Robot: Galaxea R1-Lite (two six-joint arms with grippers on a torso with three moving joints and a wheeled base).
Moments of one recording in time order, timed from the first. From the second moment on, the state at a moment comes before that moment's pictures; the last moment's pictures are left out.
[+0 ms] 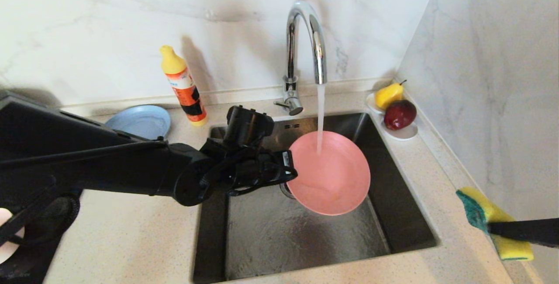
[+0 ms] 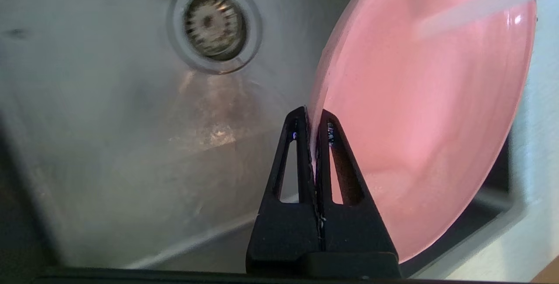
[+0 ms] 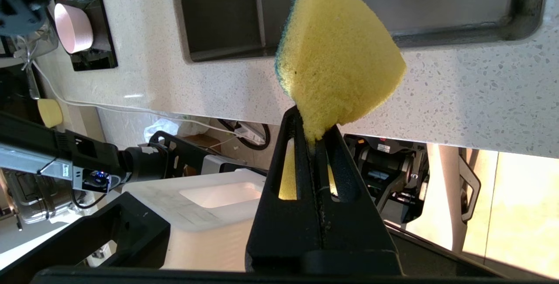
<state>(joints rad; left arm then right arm) -0.63 2.02 -1.26 -0.25 0.06 -0.52 0.28 1.05 -0.97 0.52 0.37 0.52</state>
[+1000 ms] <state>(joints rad) -0.54 1.94 -1.21 -0.14 0.60 -0.23 0.29 1.10 -0.94 0.48 0.40 0.49</state>
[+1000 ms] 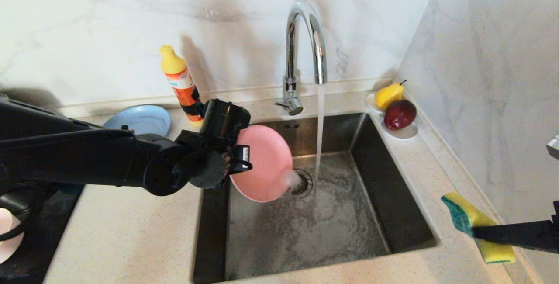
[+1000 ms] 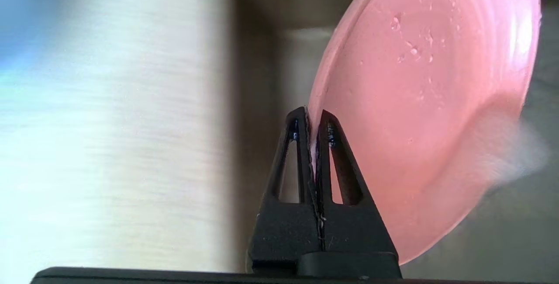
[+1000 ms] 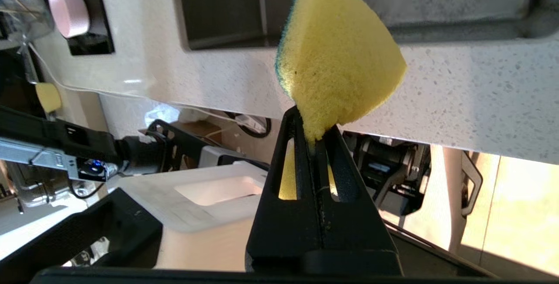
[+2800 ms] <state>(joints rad) -0.51 1.23 -0.51 -0.51 0.07 -0.03 0.75 1.33 -1.24 0.53 0.45 0.50</state>
